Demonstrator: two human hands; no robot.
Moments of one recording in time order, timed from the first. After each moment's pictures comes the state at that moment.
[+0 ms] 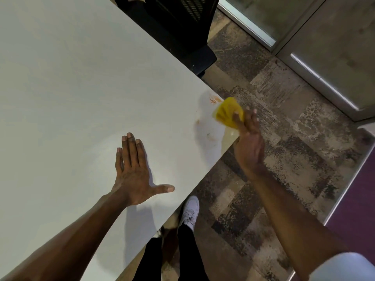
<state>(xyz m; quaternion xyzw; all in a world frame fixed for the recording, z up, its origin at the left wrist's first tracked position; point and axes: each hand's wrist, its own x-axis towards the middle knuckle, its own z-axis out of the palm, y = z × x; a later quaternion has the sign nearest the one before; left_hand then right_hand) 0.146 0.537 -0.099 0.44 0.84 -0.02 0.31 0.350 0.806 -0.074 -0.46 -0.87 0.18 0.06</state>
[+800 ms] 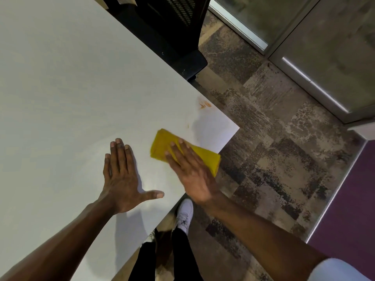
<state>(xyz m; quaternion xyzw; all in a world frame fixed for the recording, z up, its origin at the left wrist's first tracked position) 0.146 0.537 -0.098 0.44 0.85 -0.01 0.30 0.329 0.705 -0.092 -0.16 -0.97 0.16 0.01</state>
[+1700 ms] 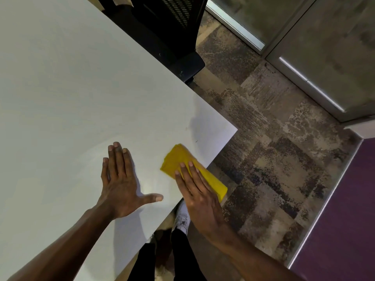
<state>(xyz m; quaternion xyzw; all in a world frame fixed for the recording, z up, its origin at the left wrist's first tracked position) 0.148 0.534 -0.104 0.45 0.85 0.01 0.26 0.369 0.663 -0.090 -0.23 -0.97 0.10 0.06</state>
